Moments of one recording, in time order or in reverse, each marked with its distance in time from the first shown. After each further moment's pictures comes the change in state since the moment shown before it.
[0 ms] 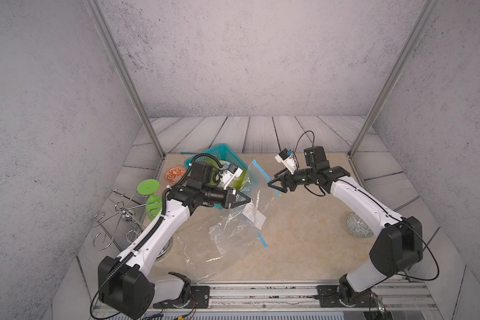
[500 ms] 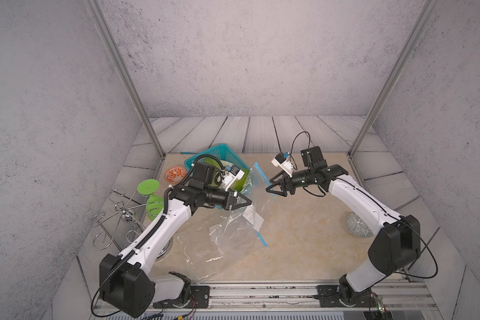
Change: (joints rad) left arm -0.021 0.009 0.000 -0.026 0.000 0.022; right arm 0.015 0.005 0.015 -0.063 -0.081 -0.064
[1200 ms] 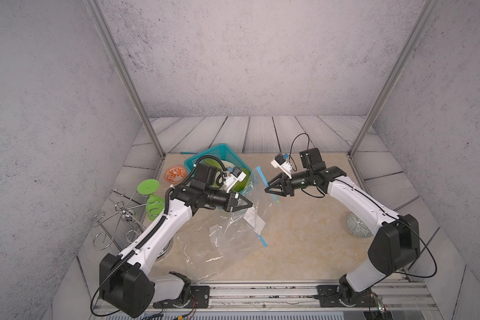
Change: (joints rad) left arm -0.016 0.000 0.005 -0.037 -0.012 0.017; right arm 0.009 0.001 -0.035 0.031 -0.167 0.018
